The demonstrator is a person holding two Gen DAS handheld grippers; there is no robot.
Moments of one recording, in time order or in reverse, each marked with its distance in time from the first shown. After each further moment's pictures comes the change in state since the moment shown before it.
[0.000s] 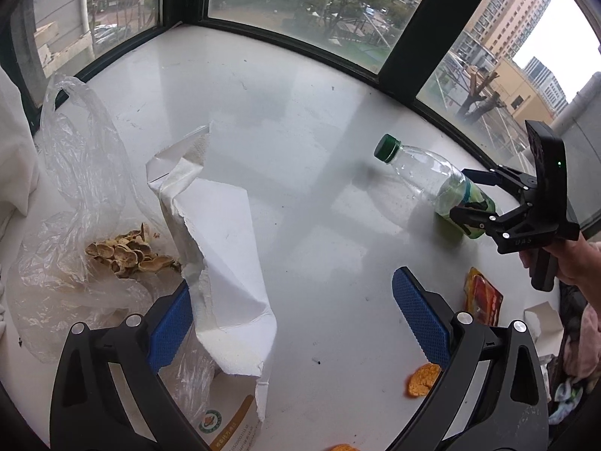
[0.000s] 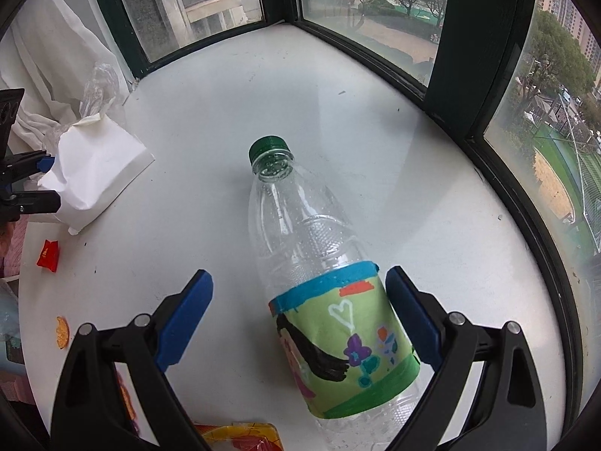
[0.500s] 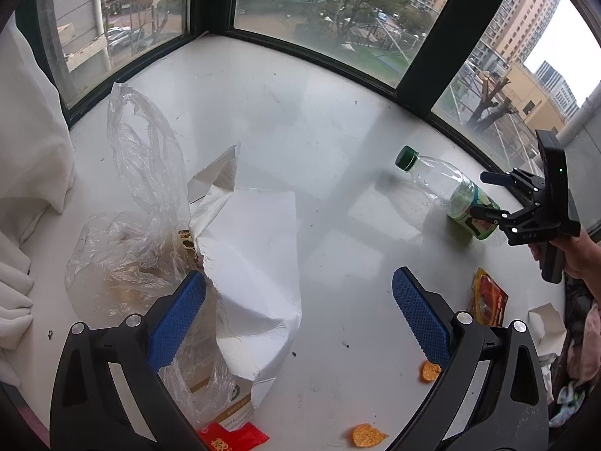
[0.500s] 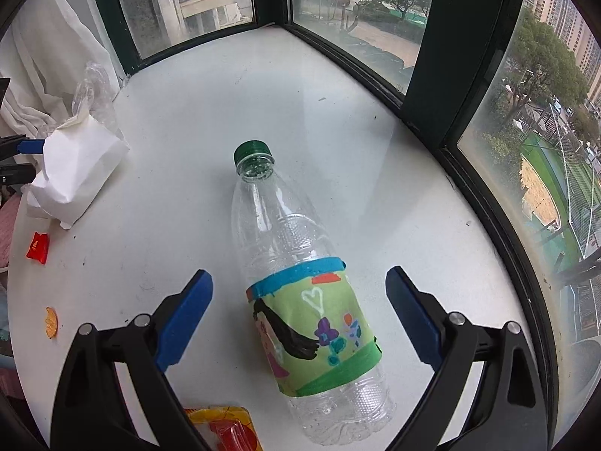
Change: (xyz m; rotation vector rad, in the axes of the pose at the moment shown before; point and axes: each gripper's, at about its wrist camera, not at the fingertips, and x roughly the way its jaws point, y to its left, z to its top) left arm -0.030 0.021 -0.002 -0.017 -0.017 0.052; right arm -0.010 -0.008 -0.002 -0.030 0.015 -0.046
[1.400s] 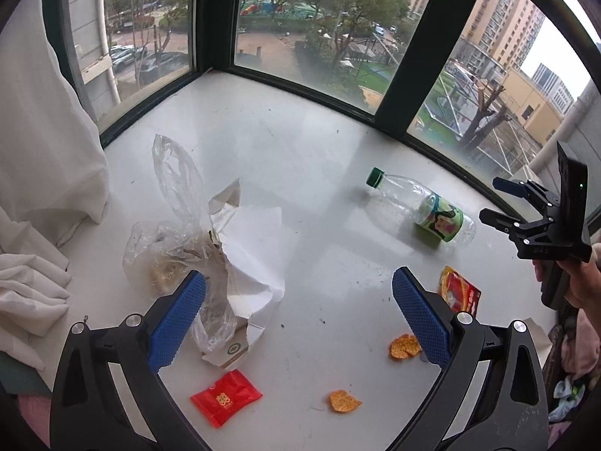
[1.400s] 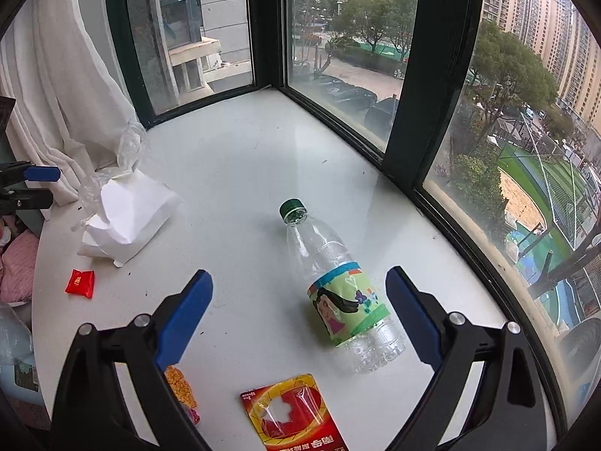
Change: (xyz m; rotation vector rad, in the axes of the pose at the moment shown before) left arm -0.080 -0.021 -0.006 0.016 -0.077 0.012; right arm -0.100 0.037 -0.008 0.065 -0.176 -0.074
